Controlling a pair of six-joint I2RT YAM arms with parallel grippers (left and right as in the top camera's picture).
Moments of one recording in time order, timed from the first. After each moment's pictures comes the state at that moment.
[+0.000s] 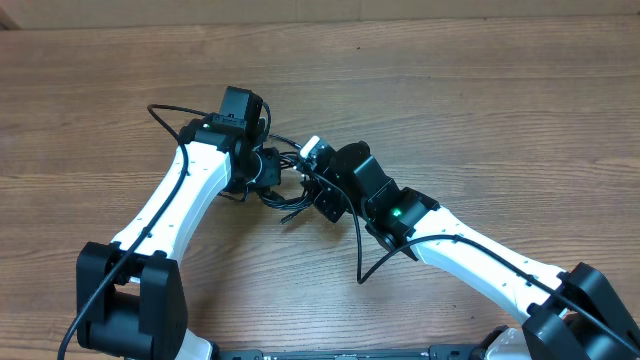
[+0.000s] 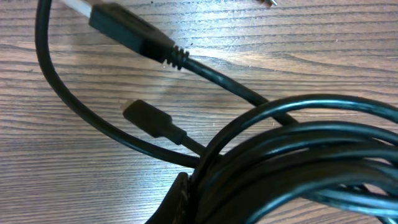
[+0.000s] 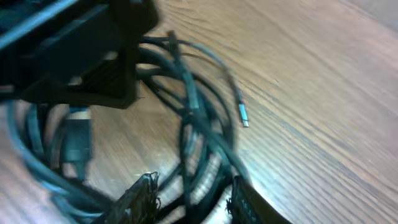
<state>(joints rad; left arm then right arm) -0.24 1.71 1.25 -0.90 0.14 -0.33 0.74 1.57 0.95 -0.08 -0.04 -0.14</state>
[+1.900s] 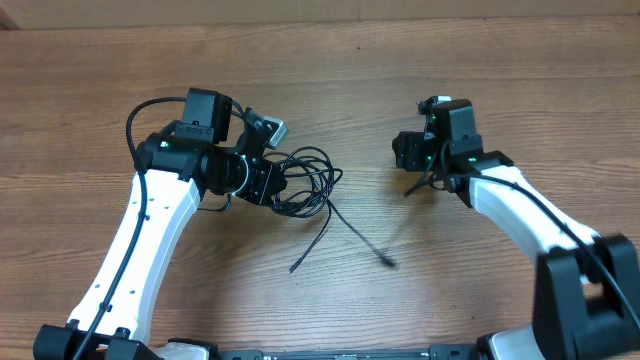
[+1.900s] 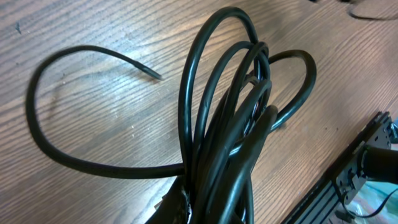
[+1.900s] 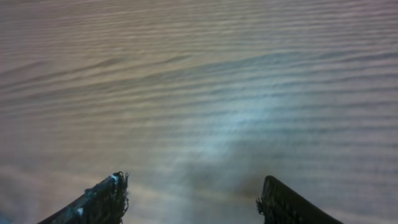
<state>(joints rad) -0.19 1.48 1.26 -1.02 0.53 0.16 0.23 1.64 0.97 -0.24 -0.10 0.25</state>
